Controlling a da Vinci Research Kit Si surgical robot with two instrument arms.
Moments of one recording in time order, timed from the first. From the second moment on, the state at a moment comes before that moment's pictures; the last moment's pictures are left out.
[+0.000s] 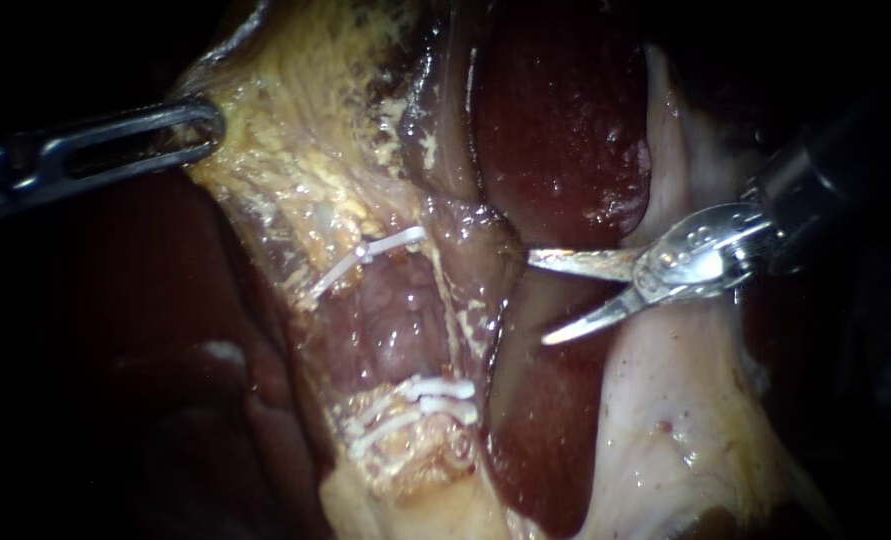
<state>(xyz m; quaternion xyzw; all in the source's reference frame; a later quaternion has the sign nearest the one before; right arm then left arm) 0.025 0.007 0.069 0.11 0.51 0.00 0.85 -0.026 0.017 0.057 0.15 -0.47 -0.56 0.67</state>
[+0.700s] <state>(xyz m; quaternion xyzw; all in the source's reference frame) 0.025 0.007 0.069 0.10 0.51 -0.01 0.85 -0.037 0.014 0.065 0.16 -0.46 -0.54 0.68</state>
